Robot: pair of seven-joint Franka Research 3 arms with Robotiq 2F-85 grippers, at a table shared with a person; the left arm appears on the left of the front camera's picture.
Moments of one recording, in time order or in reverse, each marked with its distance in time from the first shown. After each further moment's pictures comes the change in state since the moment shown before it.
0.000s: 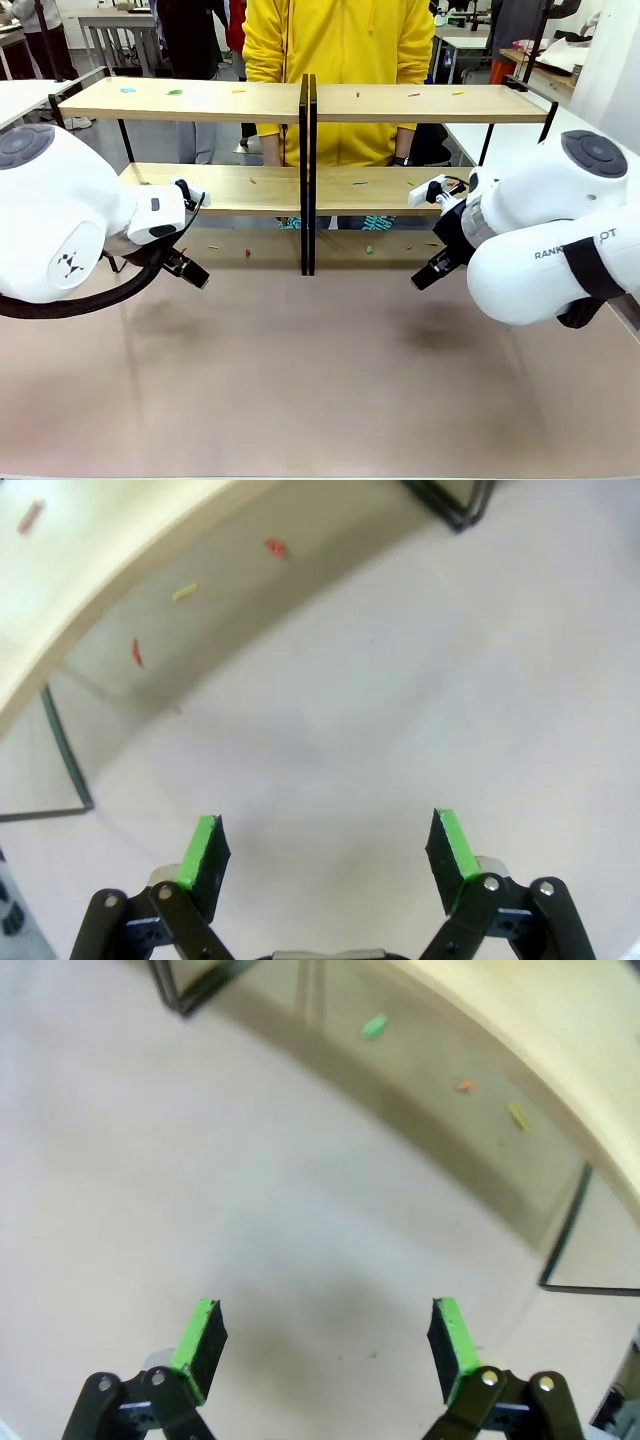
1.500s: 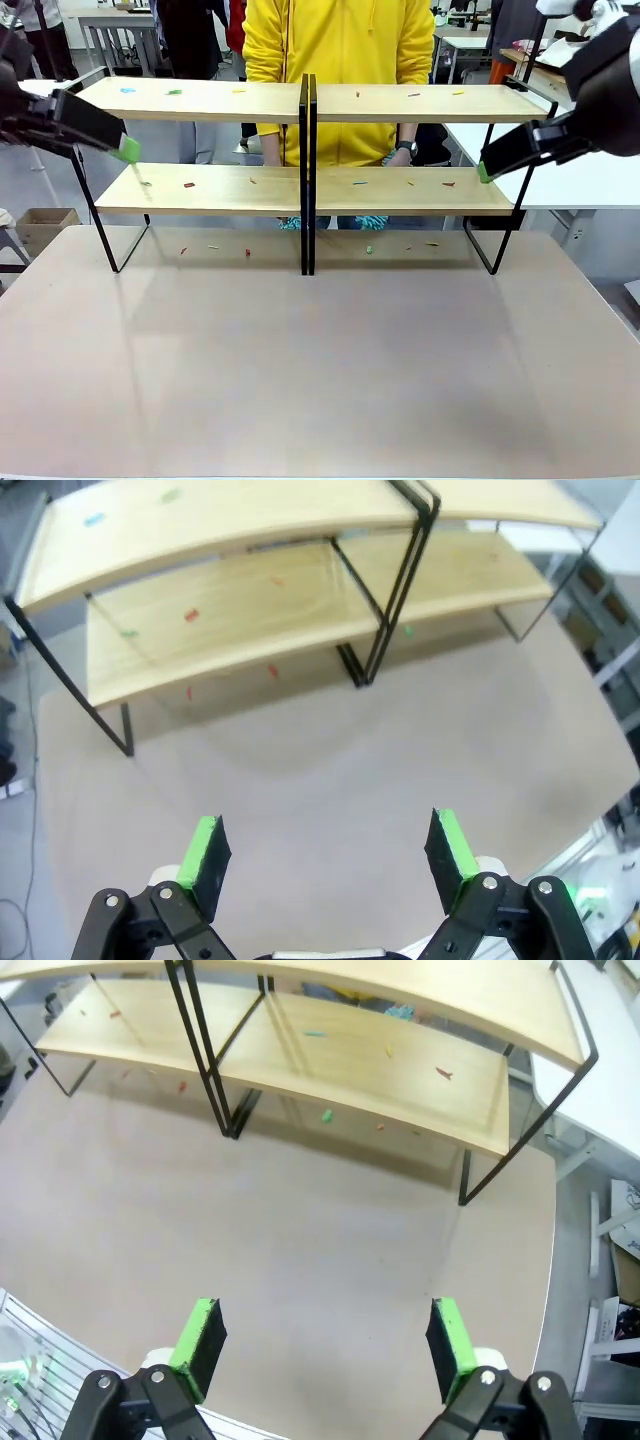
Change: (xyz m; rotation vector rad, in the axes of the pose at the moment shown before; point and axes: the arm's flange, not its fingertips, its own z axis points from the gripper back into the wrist) left arm -0.002 -0.037 0.281 -0.011 -0.343 0.371; right arm 0.014 0.067 0.275 -0.135 -0.193 -0.302
